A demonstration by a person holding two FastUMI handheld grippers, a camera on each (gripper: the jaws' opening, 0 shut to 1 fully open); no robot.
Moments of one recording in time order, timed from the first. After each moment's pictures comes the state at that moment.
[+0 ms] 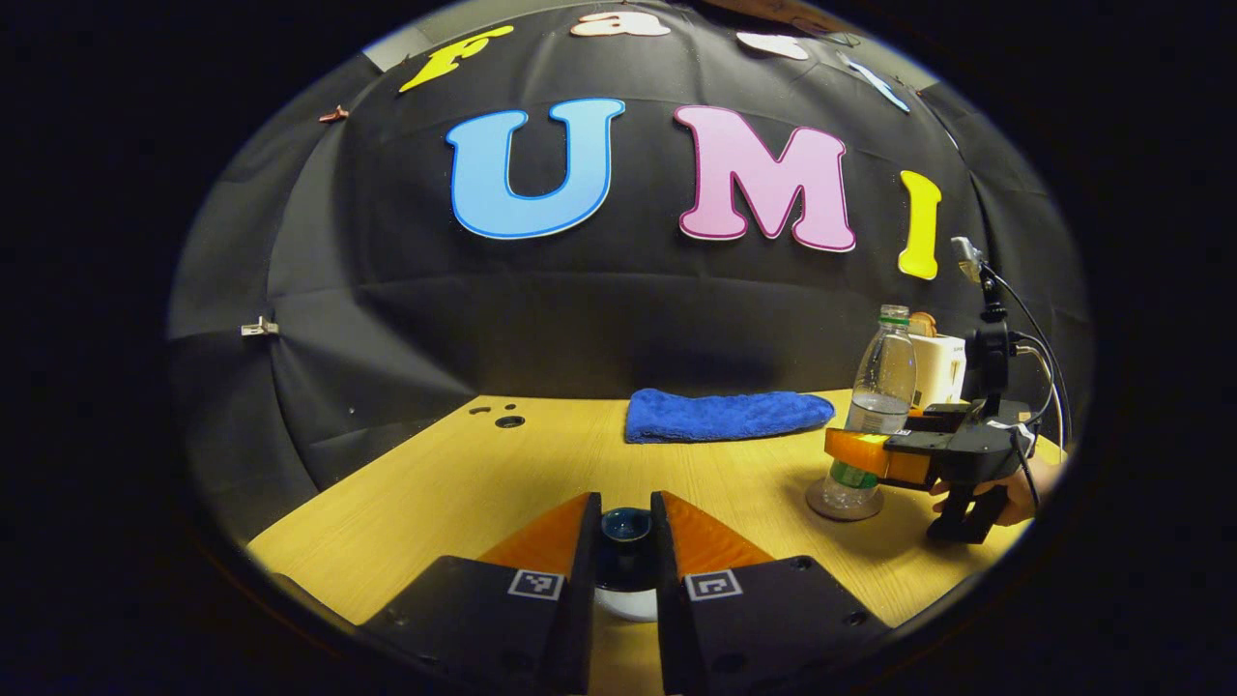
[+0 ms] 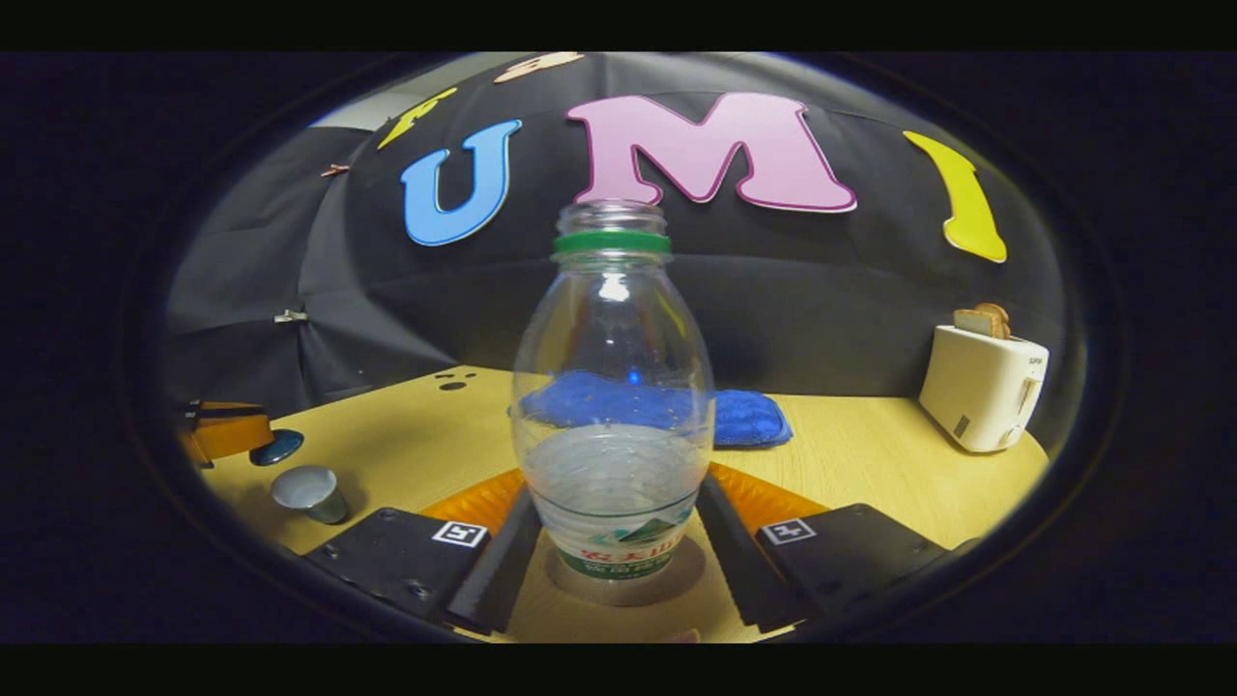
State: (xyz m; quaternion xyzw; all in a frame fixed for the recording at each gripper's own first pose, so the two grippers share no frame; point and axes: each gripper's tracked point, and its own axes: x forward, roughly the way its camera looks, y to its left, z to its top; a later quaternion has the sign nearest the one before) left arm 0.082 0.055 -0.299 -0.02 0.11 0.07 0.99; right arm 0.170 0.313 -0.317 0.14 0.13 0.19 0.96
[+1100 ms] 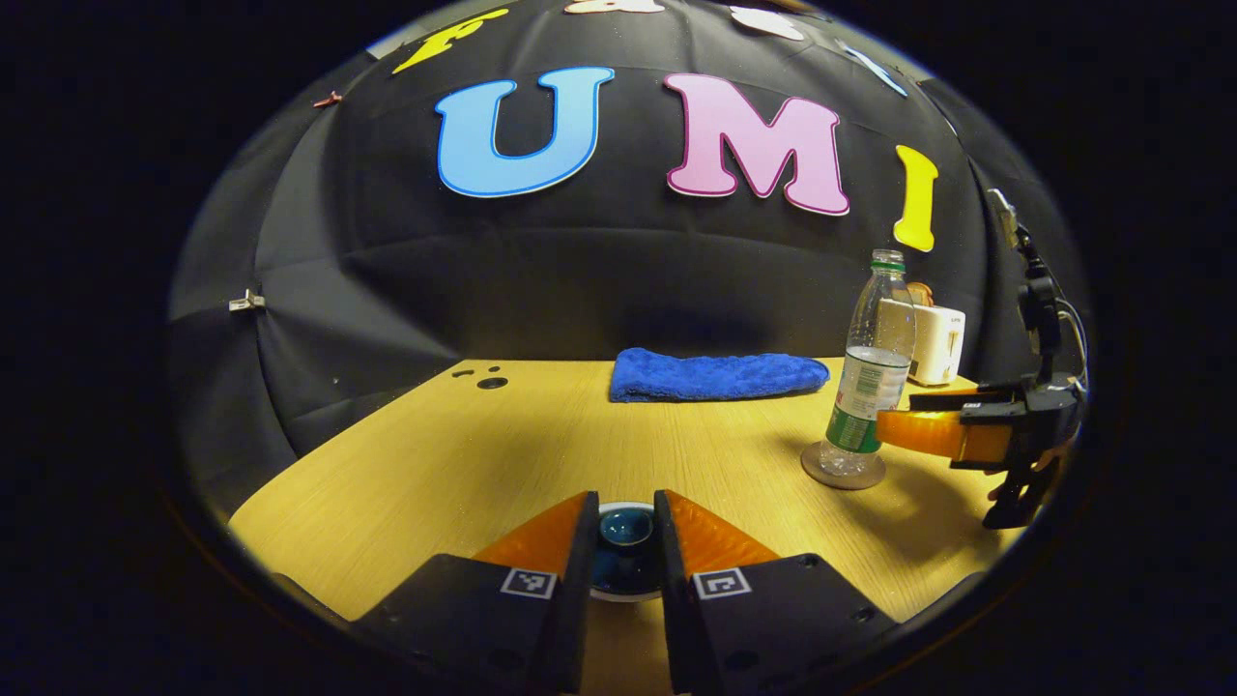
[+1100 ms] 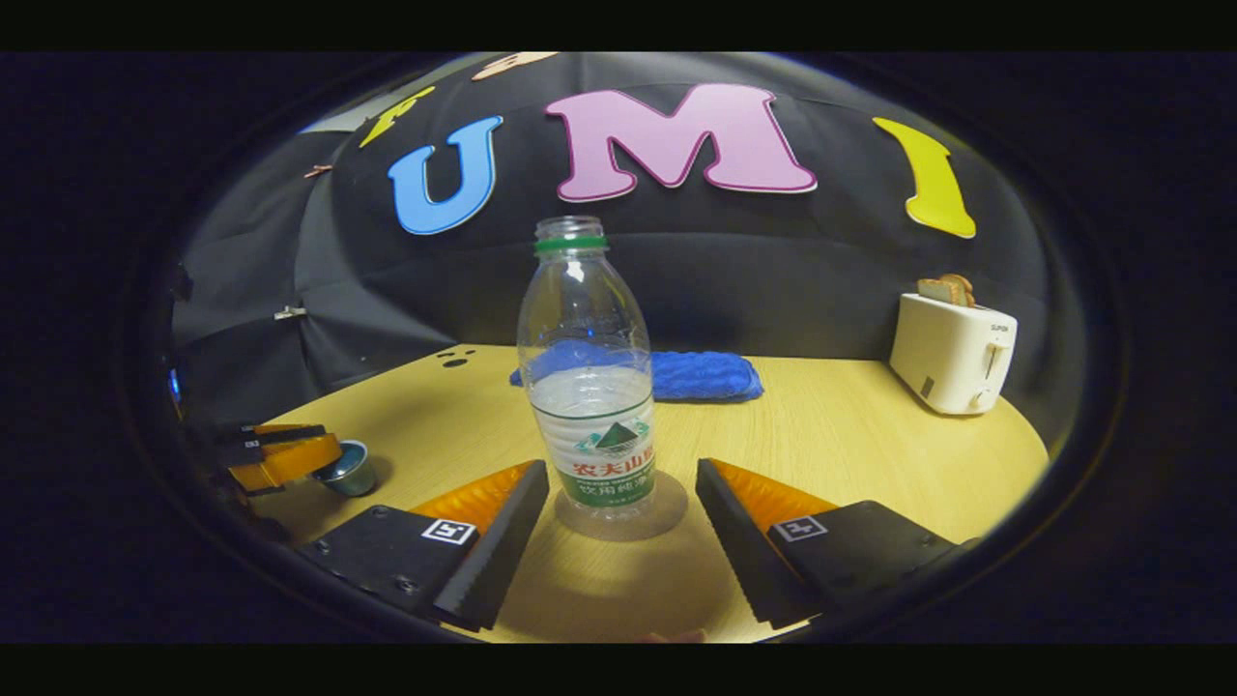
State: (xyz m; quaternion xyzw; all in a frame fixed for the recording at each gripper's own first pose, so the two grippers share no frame) left arm 0.085 0.037 -0.341 -0.02 0.16 0.06 0.99; right arm 0.109 0.286 -0.319 0.14 0.18 0.17 0.96
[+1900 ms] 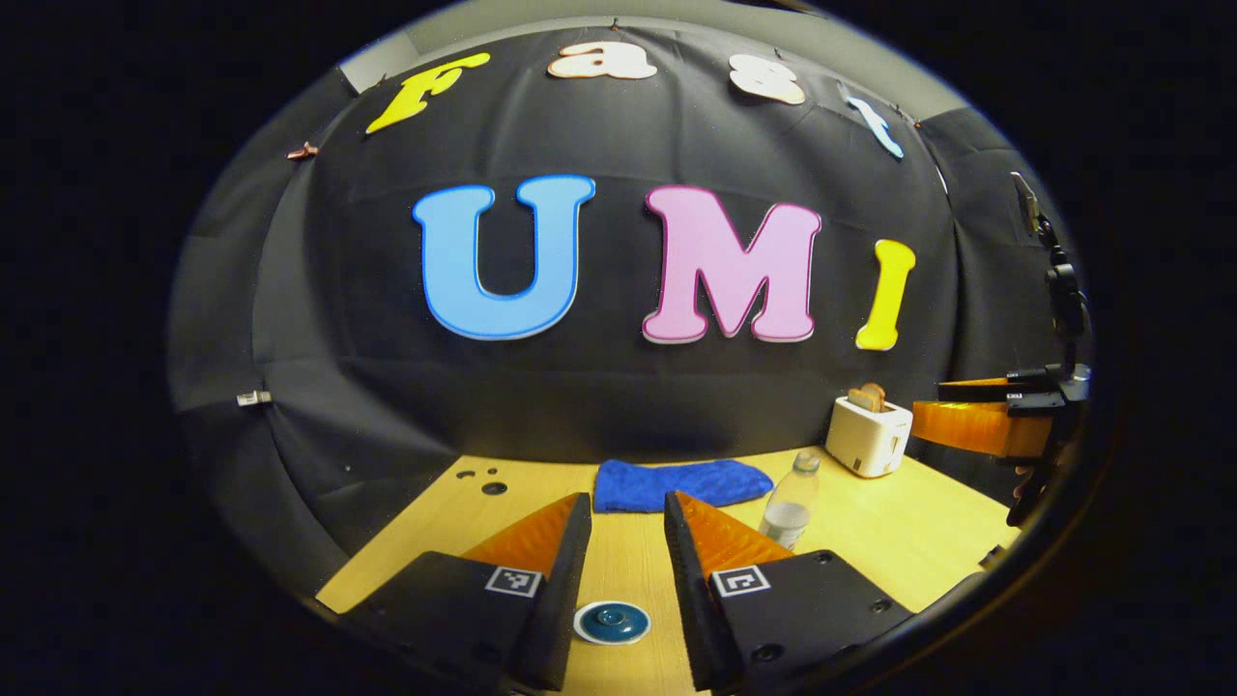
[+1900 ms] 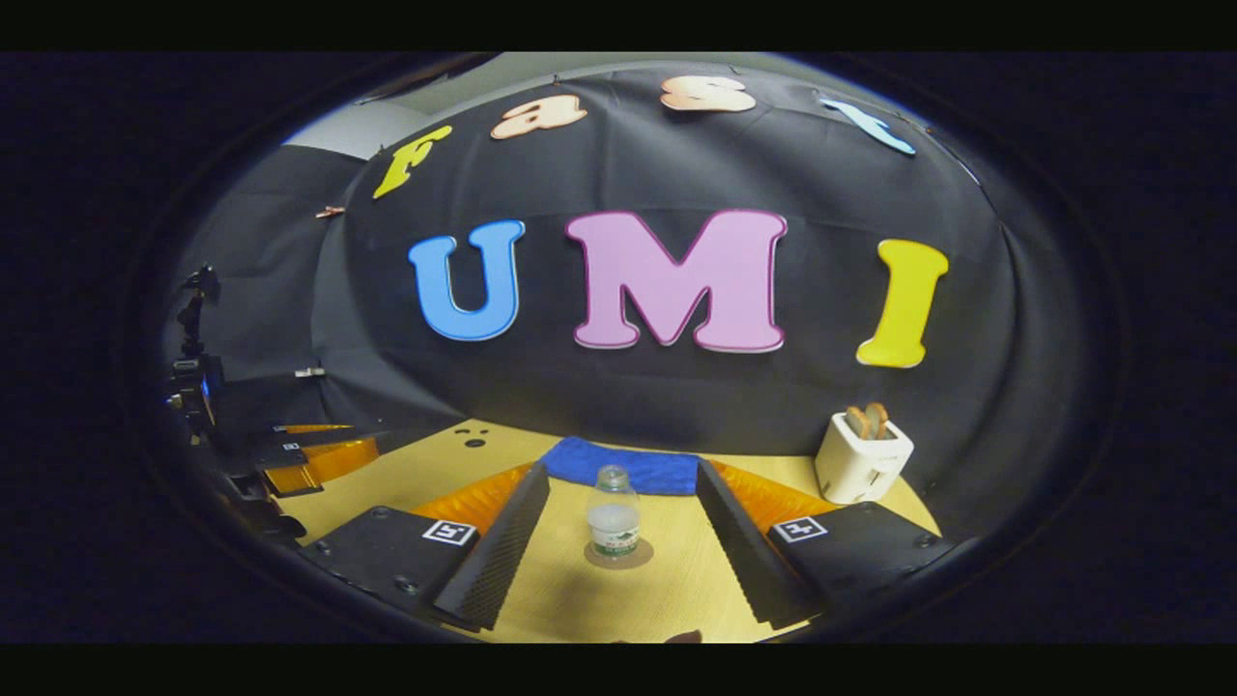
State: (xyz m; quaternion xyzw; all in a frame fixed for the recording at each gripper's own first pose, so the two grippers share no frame) left arm 0.053 0.032 -0.105 -0.02 0.07 0.02 1.00; right arm 0.046 0.203 -0.067 0.13 0.09 0.12 0.98
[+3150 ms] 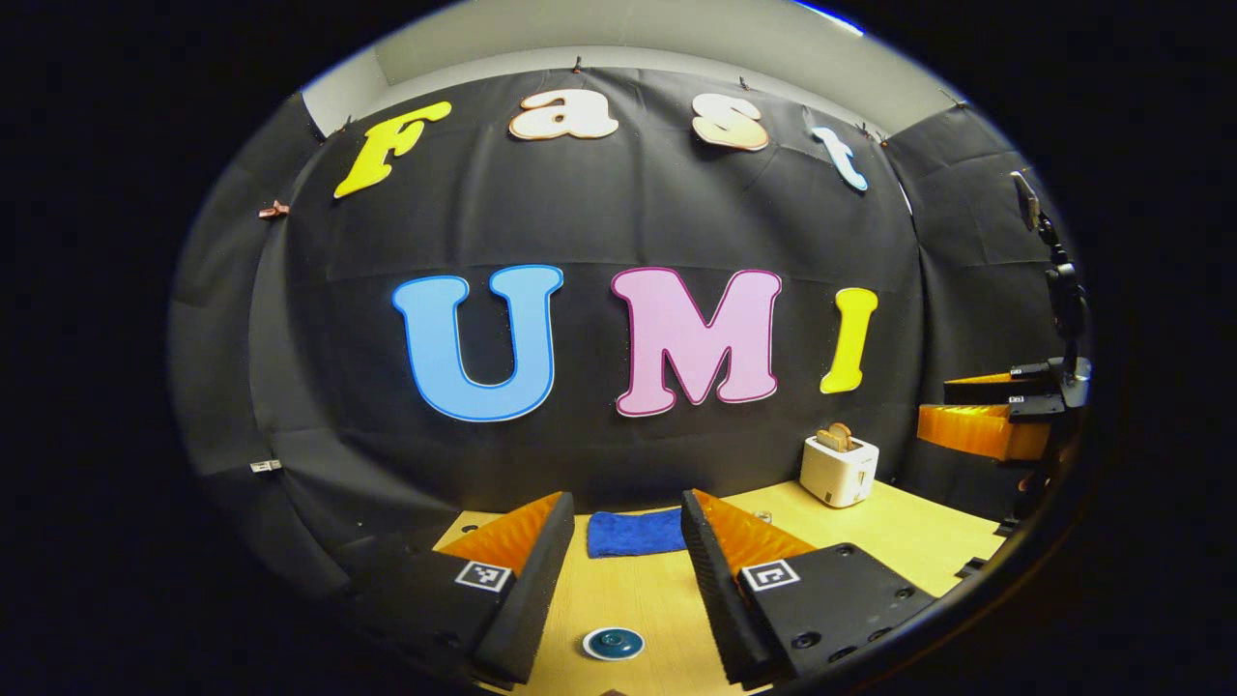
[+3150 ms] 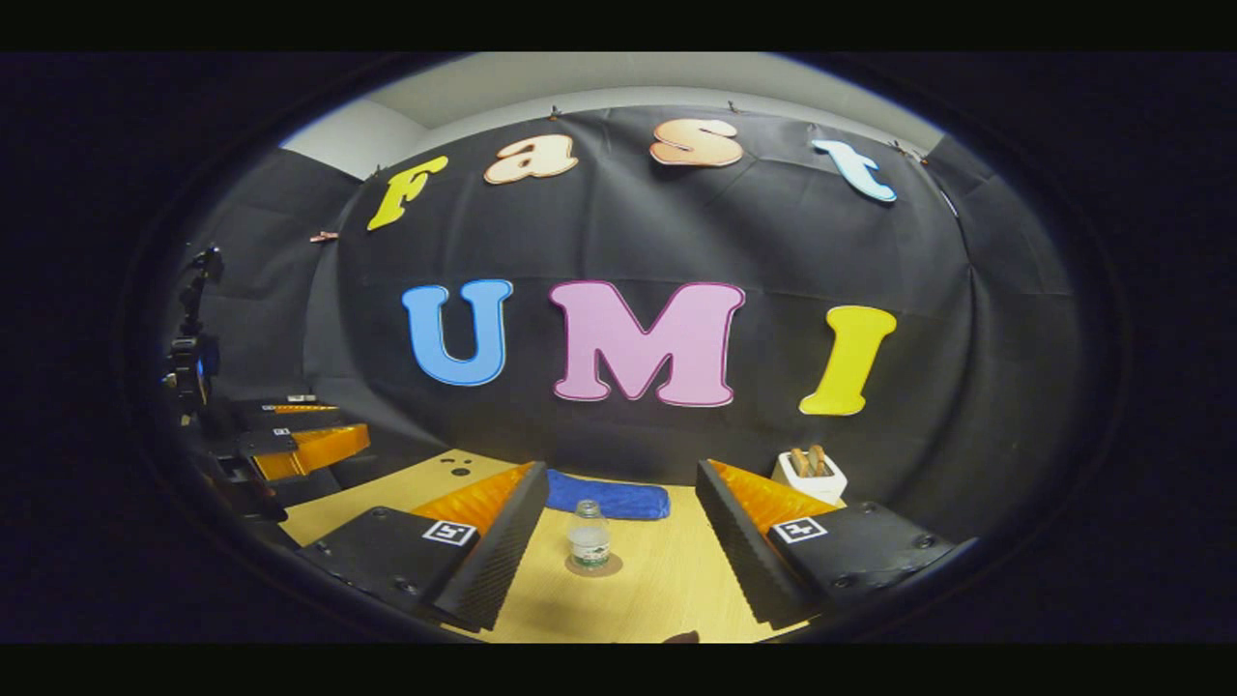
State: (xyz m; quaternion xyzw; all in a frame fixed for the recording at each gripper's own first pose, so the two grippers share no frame) left arm 0.025 0.014 -0.017 0.01 0.02 -0.01 1.00; right arm 0.022 0.036 -0.009 0.12 0.05 0.07 0.99
